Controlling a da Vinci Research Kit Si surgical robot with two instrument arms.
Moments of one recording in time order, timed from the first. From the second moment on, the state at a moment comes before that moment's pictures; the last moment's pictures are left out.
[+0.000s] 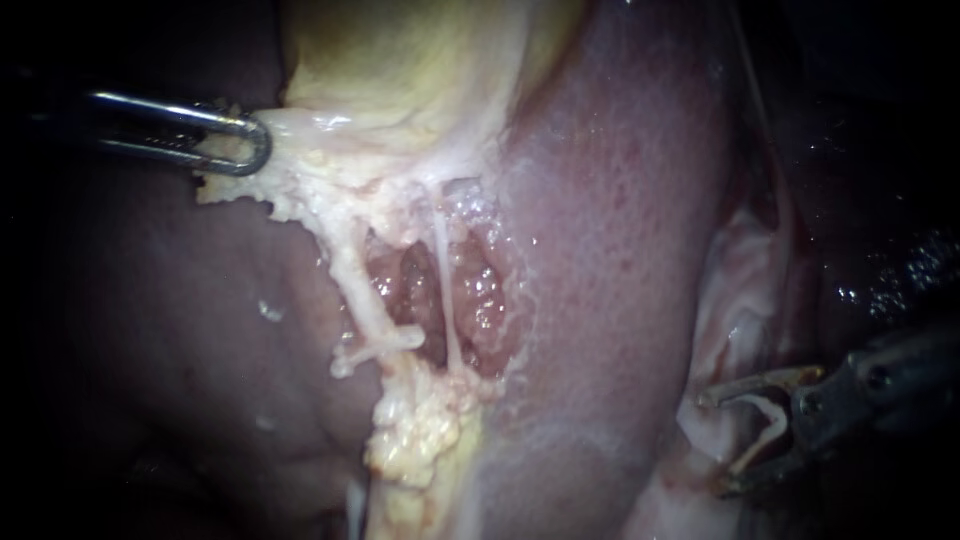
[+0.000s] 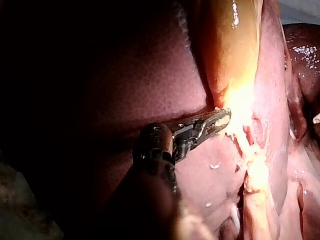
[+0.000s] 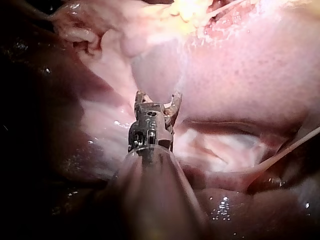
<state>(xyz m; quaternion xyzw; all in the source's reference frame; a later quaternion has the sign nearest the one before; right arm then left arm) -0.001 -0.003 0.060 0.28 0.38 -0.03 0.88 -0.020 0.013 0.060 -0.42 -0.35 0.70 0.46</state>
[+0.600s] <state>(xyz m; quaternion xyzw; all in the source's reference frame) 0.012 0.000 0.062 0.33 0.56 0.08 0.76 -0.021 0.012 0.059 -0.42 -0.35 0.70 0.46</state>
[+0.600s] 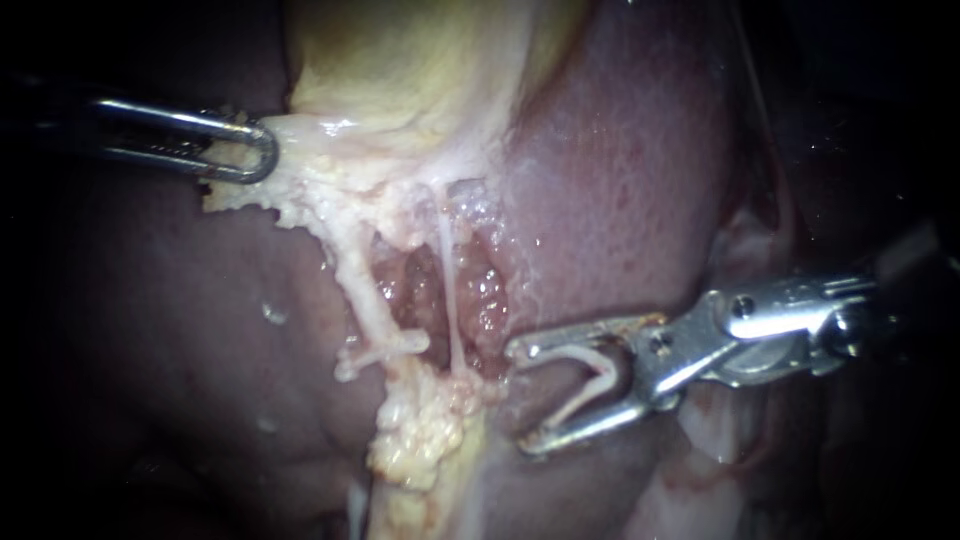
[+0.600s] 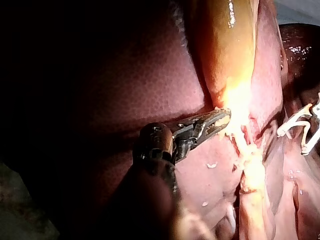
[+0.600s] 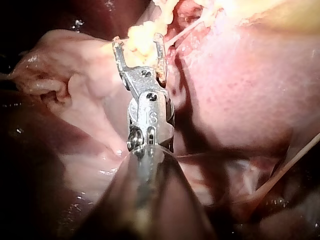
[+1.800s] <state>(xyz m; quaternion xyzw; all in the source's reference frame) 0.017 0.001 0.073 0.37 0.56 0.10 0.74 -0.021 0.012 0.059 -0.42 -0.35 0.70 0.46</state>
